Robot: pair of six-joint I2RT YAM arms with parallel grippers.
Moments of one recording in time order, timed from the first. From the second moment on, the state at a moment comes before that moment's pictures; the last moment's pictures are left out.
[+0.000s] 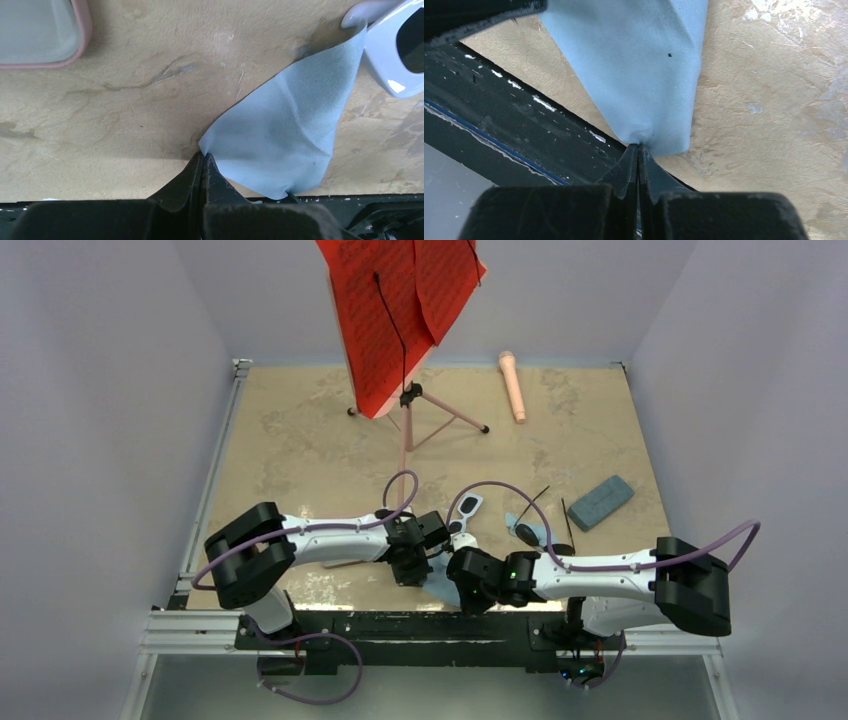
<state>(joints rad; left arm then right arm) -1.10 1.64 0.92 -0.65 -0.07 -1.40 1.28 1.25 0.55 -0.43 0.10 0.79</state>
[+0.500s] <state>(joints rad) -1.10 1.31 0.96 -0.78 -0.19 -1.25 1.29 1.06 0.69 -0.55 -0.01 0.72</state>
